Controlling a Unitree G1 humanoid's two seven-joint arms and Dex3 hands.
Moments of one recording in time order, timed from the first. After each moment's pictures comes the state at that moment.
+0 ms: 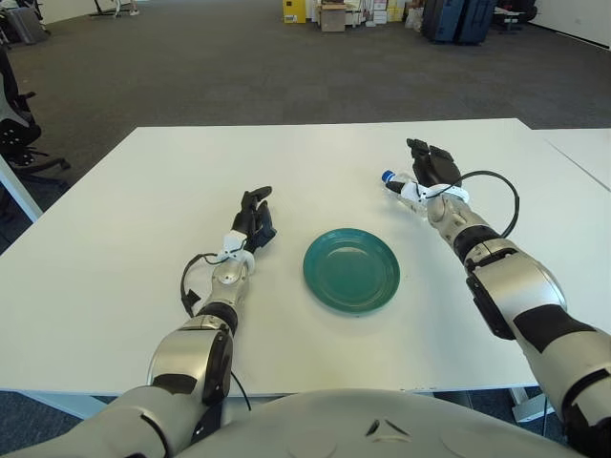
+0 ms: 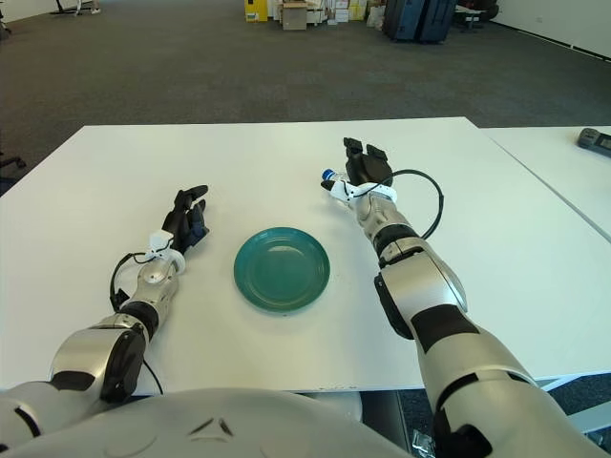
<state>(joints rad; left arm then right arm) -0.45 0.05 0.13 1.28 0.05 -0.73 -0.04 -0.87 -0.24 0.38 1.36 -0.67 -0.18 -0.47</state>
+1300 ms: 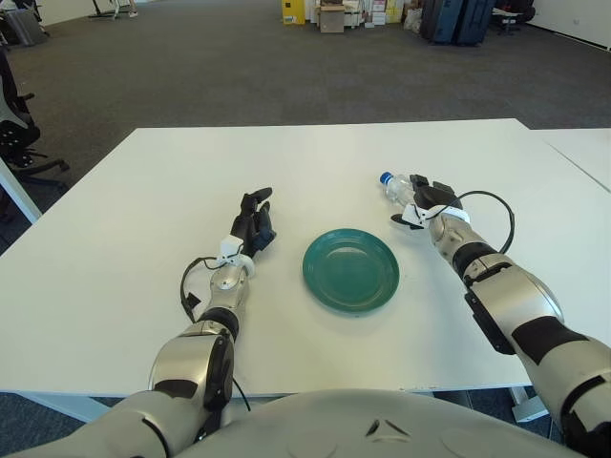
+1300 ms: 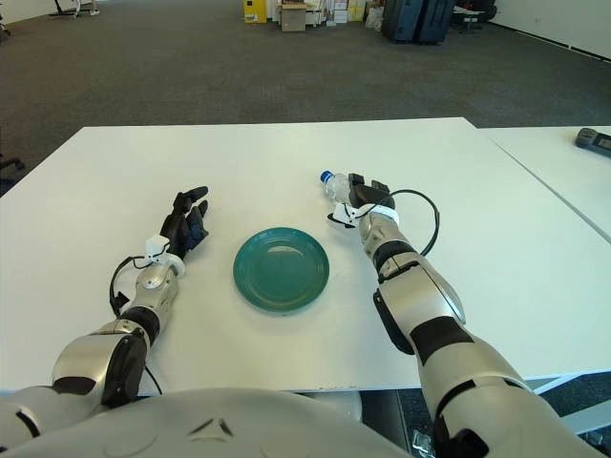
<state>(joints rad) -0.43 0.03 0.18 1.26 -0.02 -0.77 -0.12 -0.79 -0.22 0.42 1.38 -0.67 -0.06 -0.27</state>
